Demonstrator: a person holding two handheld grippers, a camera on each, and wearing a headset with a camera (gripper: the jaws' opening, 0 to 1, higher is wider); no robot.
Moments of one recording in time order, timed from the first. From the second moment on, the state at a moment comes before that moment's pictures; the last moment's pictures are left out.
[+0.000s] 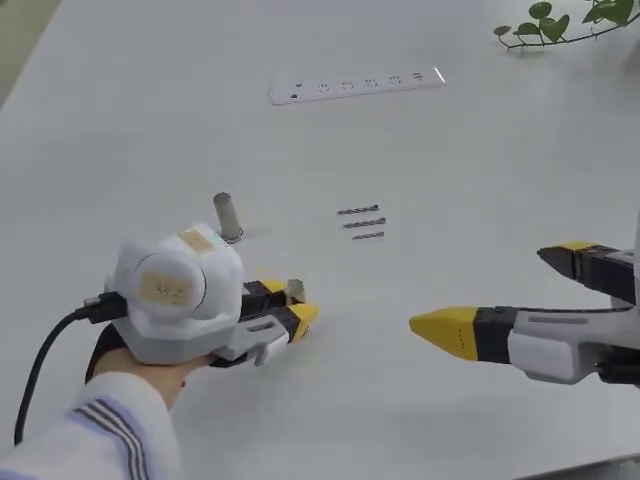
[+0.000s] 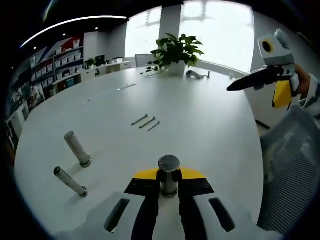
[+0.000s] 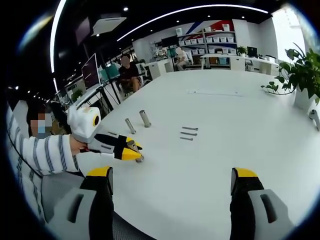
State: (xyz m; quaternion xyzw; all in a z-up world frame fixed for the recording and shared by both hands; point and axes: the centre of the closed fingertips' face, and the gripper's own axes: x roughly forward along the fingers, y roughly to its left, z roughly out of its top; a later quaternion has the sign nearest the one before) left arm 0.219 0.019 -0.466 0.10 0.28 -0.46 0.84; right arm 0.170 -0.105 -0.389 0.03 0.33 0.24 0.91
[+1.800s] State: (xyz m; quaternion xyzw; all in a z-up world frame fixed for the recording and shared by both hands) left arm 0.184 0.035 -0.425 0.06 0.28 -0.50 0.82; right arm 0.167 -0.102 -0.392 0.03 0.34 0.25 0.91
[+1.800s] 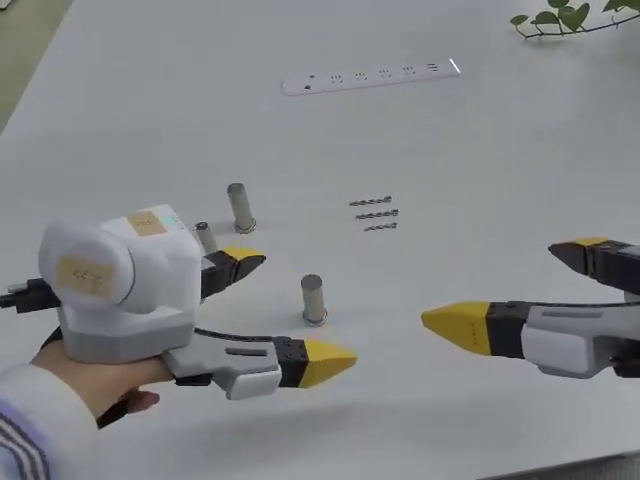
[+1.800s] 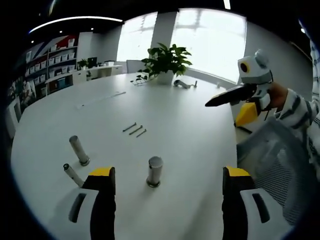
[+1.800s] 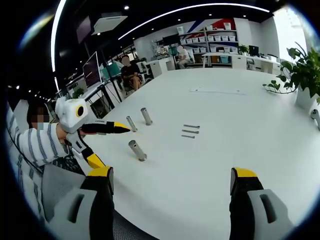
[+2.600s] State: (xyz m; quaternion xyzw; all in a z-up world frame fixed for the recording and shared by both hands) left arm 0.178 0.076 -0.421 0.01 0.29 -0.45 0.85; right arm 0.168 -0.108 -0.386 0.02 0.33 0.24 0.91
